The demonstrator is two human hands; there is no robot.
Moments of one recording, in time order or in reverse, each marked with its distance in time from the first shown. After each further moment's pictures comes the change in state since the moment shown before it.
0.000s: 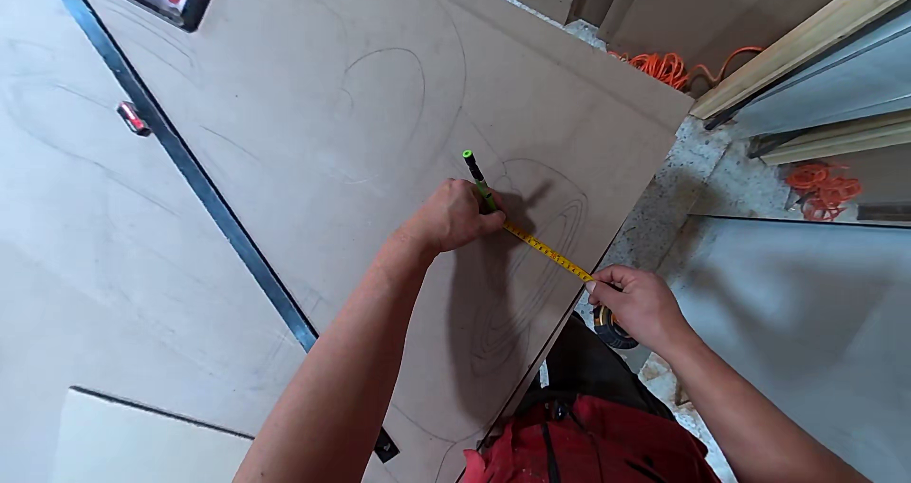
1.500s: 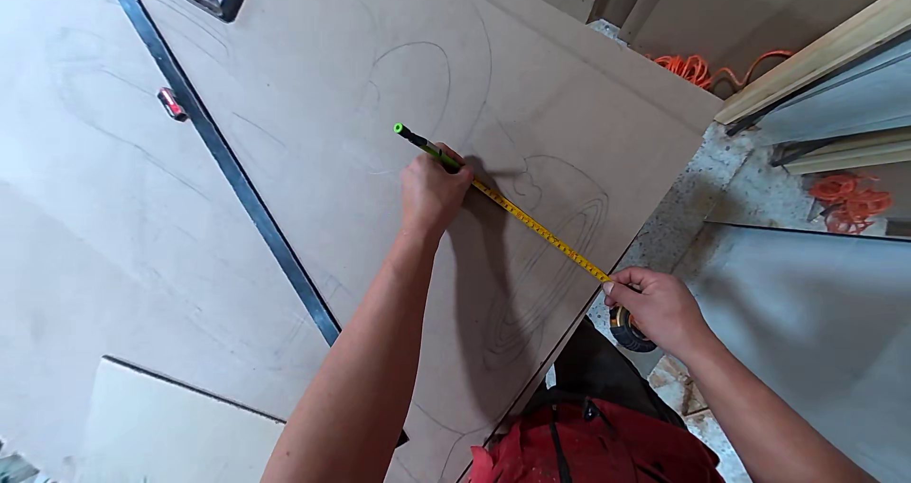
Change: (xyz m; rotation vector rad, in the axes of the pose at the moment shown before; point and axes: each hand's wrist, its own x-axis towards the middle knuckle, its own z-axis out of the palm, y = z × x) left_hand -0.009 -0.015 -0.012 -0.117 0.577 -0.470; right_hand 0.000 0.002 0.001 0.002 -0.006 0.014
